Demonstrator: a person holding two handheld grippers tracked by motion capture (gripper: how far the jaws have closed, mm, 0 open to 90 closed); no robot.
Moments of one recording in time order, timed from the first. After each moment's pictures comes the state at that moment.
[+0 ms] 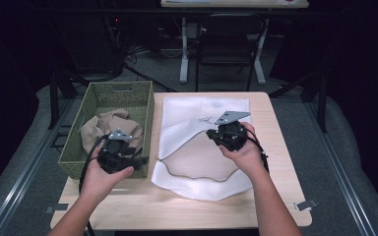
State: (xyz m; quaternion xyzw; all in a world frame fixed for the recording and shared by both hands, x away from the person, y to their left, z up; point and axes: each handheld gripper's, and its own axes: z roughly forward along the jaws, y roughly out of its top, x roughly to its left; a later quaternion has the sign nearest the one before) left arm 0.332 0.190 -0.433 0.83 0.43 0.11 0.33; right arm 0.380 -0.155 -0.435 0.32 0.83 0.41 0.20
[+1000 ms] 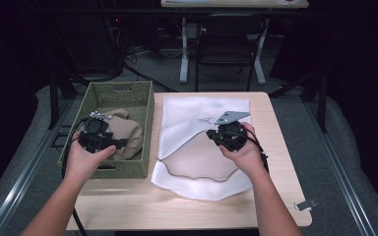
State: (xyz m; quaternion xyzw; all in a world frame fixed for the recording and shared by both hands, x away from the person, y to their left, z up) left arm 0.376 0.236 -0.421 0.79 0.51 0.14 0.29; right arm 0.380 -0.155 -0.436 0.32 0.83 0.40 0.20
